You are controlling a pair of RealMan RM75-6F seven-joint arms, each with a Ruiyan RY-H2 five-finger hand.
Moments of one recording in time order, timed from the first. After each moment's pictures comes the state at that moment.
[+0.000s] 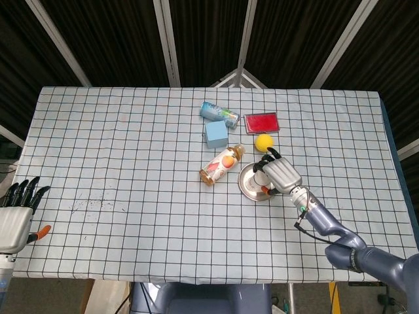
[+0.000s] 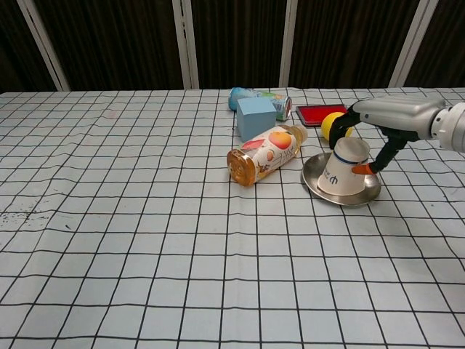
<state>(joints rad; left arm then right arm) -0.12 -1.17 -0.03 -1.59 1.47 1.44 0.24 0.77 -1.47 0.08 -1.17 -1.46 0.87 0.13</state>
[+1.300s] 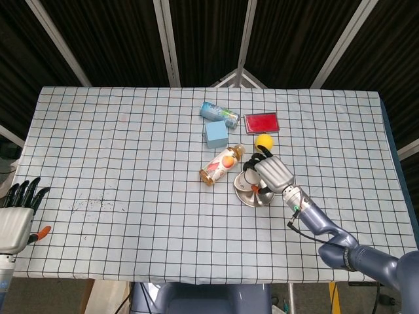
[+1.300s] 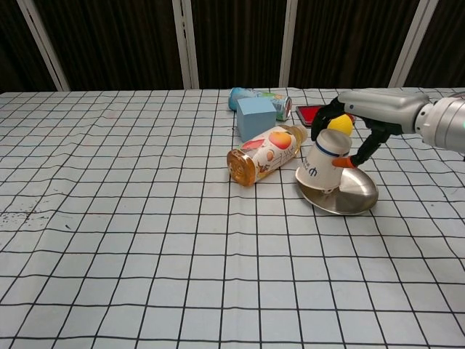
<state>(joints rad) -0.12 -1.17 -0.03 -1.59 1.47 1.44 0.25 0.79 -1.51 0.10 -1.14 -1.47 0.90 0.21</state>
